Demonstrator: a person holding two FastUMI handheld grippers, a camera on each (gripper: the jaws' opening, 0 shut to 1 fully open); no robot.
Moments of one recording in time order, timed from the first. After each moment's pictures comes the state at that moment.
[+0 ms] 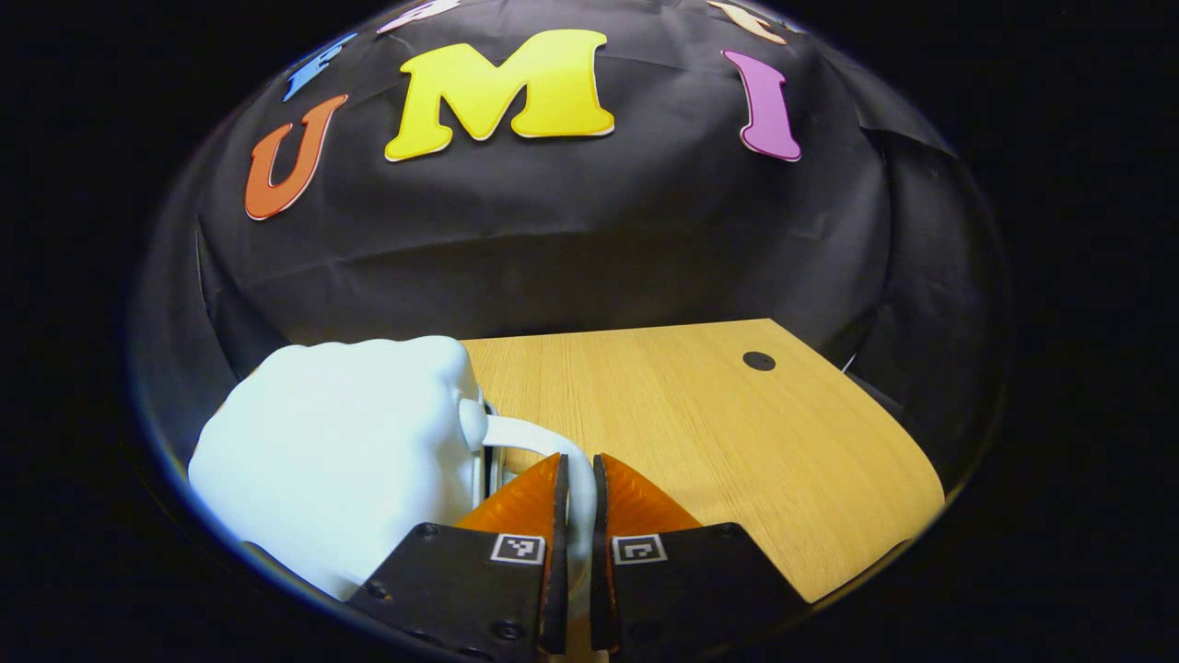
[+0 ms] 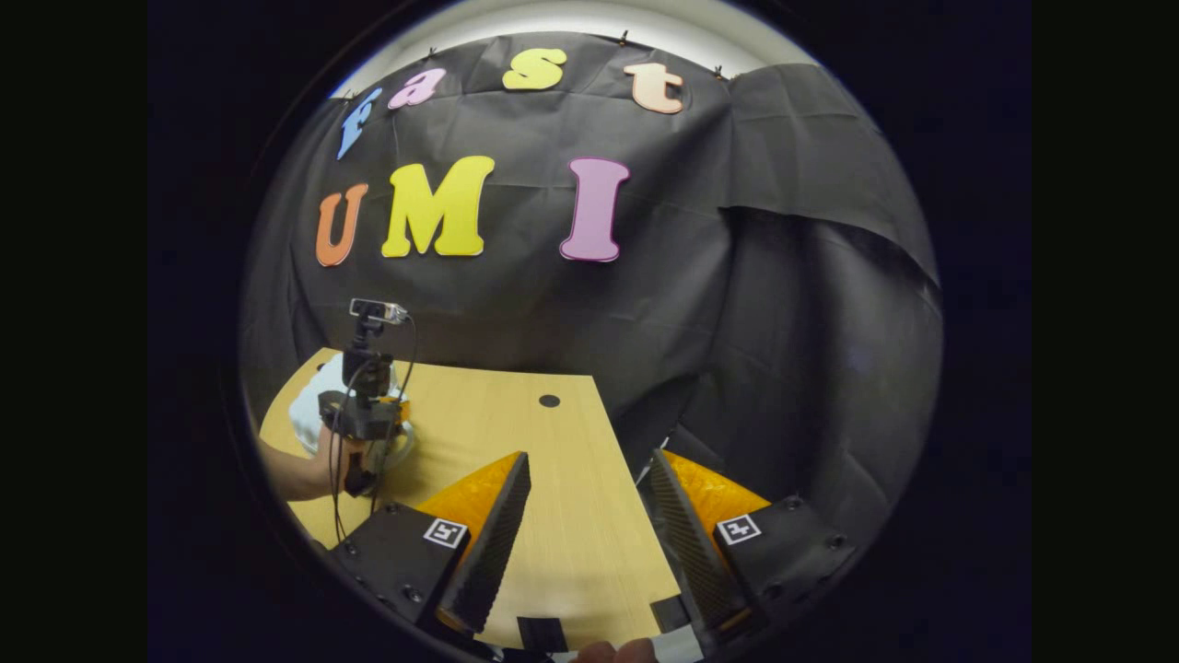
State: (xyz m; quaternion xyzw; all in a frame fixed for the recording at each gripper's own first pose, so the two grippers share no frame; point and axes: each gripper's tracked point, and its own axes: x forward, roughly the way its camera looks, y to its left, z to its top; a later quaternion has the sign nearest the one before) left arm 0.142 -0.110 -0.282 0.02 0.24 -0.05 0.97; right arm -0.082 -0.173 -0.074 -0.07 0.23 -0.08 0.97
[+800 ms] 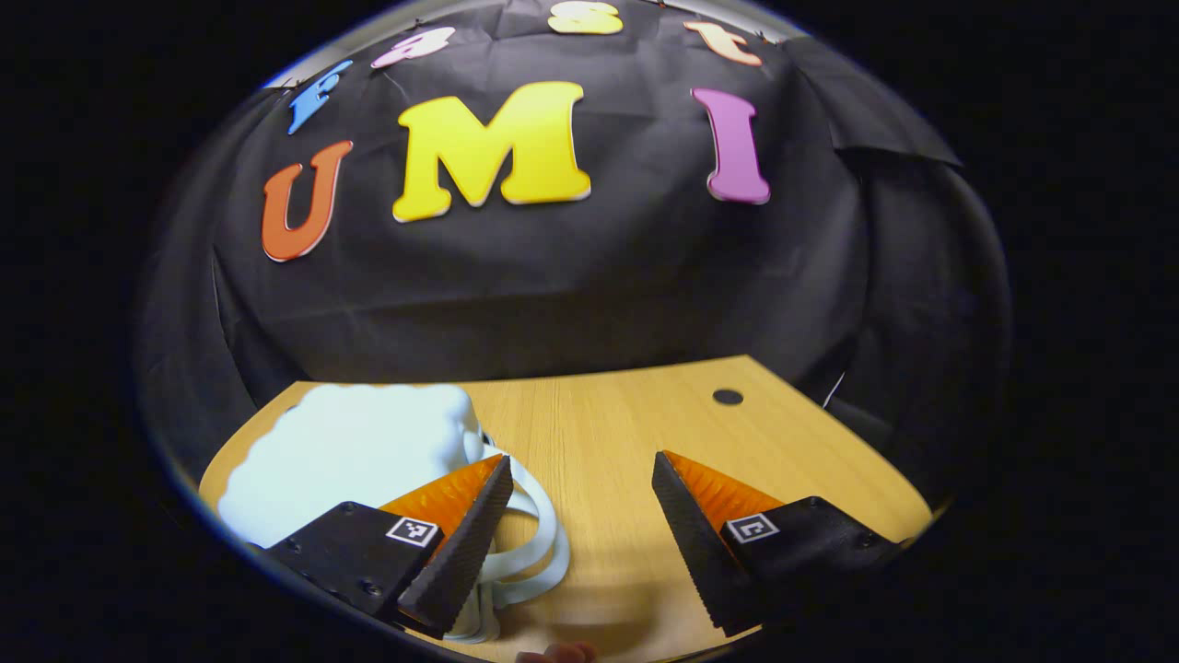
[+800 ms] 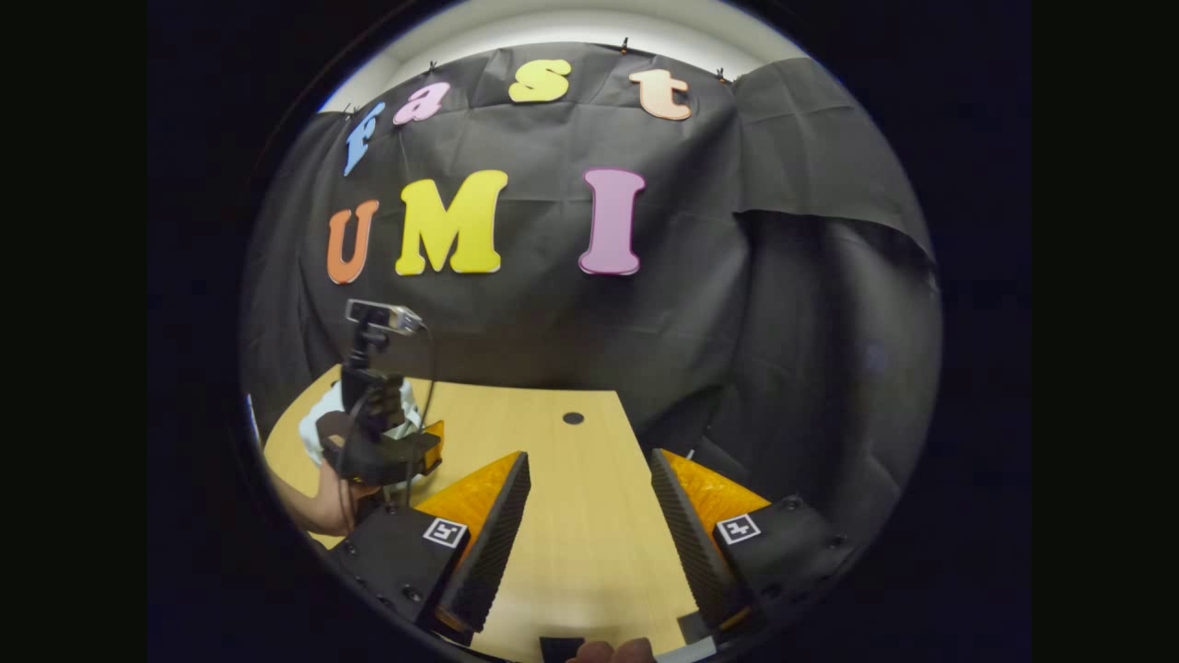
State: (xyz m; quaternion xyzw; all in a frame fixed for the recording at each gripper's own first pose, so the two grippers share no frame) left arm 0.090 -0.127 -0.173 0.00 0.14 -0.06 0.99; right arm -0.043 -0.138 -0.066 -0.04 0.18 -0.03 0.98
